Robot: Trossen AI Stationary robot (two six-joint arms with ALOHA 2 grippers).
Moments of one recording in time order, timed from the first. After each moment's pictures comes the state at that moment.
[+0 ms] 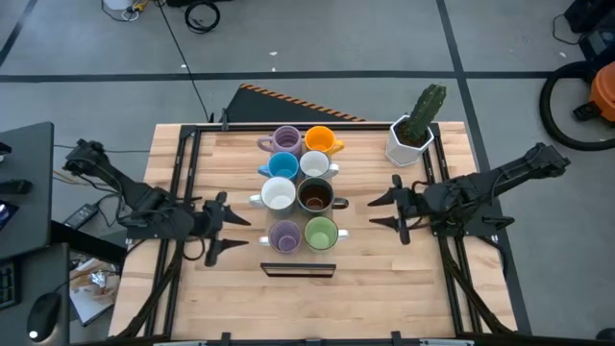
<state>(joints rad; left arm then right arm) -0.59 0.85 0.74 -0.33 -0.49 -0.30 0.34 0.73 0.52 -0.14 0.31 0.17</state>
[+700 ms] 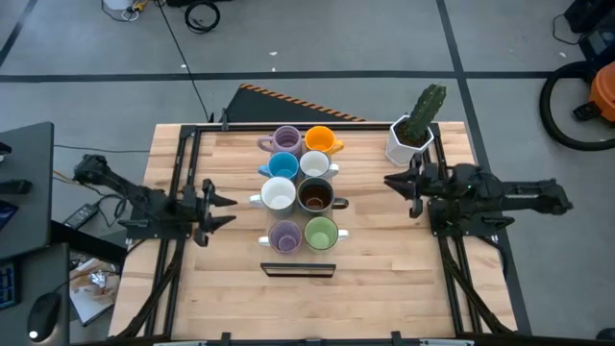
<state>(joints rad) -0.51 0.27 0.13 0.27 -0.58 -0.10 -0.03 0.25 0.25 0.04 0.14 0.11</state>
